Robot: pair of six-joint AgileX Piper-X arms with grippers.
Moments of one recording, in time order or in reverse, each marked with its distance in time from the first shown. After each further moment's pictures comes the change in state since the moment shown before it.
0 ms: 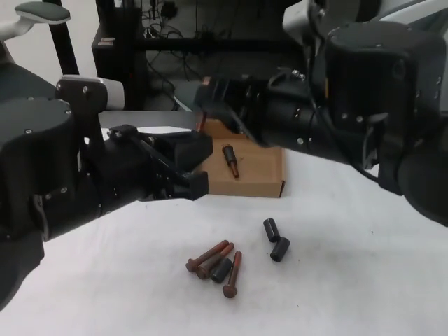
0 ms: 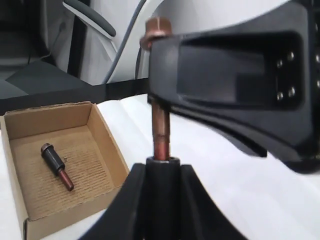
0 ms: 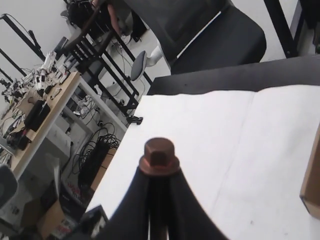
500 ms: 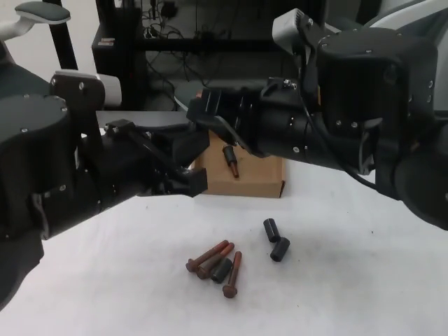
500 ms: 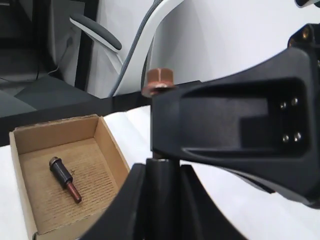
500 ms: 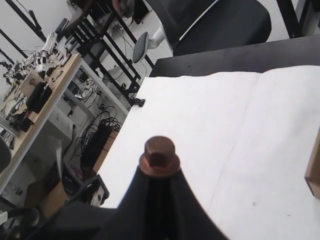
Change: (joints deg) left arm 0.0 0.0 0.0 -1.4 -0.9 1.8; right arm 0.4 0.0 0.0 2.1 -1.8 -0.6
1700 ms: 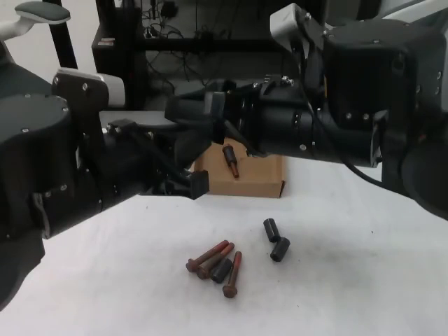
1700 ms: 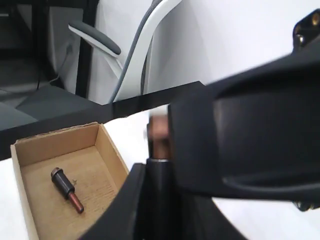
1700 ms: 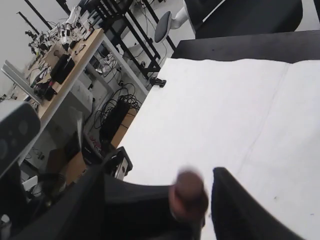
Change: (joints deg) left arm 0.0 0.0 0.0 -0.7 0.0 2.2; right arm -1.2 -0.8 -0.9 1.2 -6.9 -2.6
